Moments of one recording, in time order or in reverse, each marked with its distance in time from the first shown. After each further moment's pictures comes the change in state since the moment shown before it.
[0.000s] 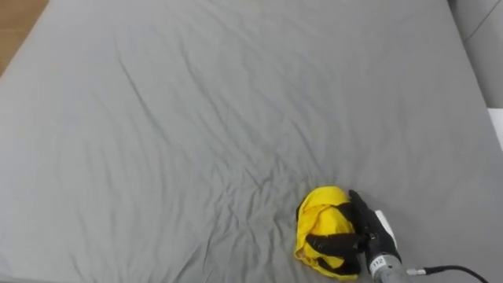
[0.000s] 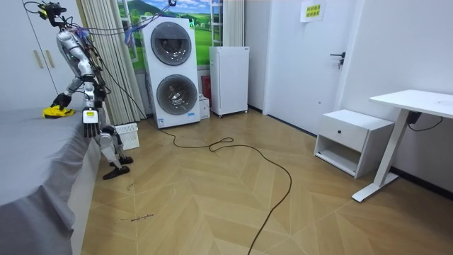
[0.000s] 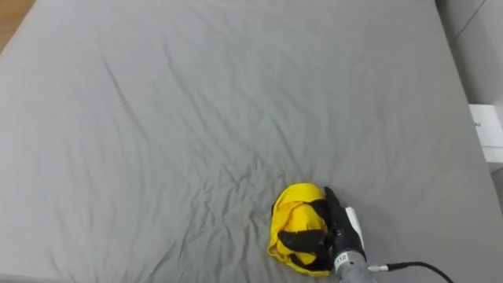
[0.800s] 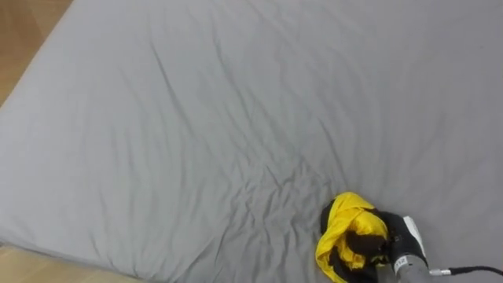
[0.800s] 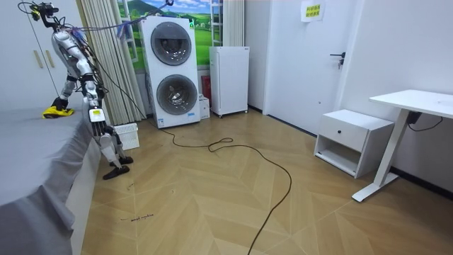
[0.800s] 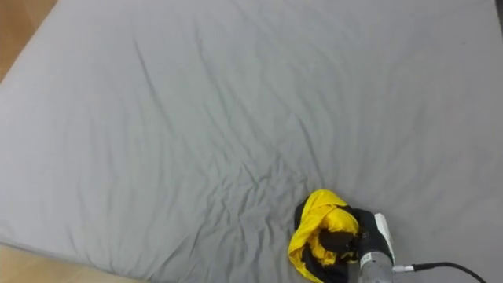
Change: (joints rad) left arm -0.039 0.014 -0.029 0.082 -0.008 0.005 0.003; right arm -0.135 -0.071 -0.014 0.313 0.017 -0.039 -0.098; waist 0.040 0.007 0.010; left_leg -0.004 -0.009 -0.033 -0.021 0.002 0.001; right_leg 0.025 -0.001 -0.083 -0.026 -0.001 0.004
